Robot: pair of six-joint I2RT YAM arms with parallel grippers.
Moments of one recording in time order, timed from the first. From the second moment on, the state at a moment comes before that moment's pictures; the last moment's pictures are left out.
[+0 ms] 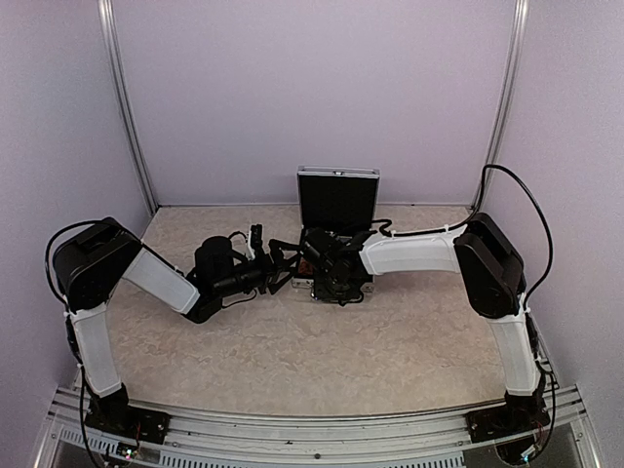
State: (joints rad) left arm -0.66 1.93 0.78 1.06 0.39 -1.13; right arm 0.90 2.22 1.67 -0.60 0.35 0.86
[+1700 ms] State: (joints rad) left arm -0.70 2.14 0.88 1.19 0.44 -1.17; right arm 0.88 2.21 1.78 -0.79 0.37 0.80
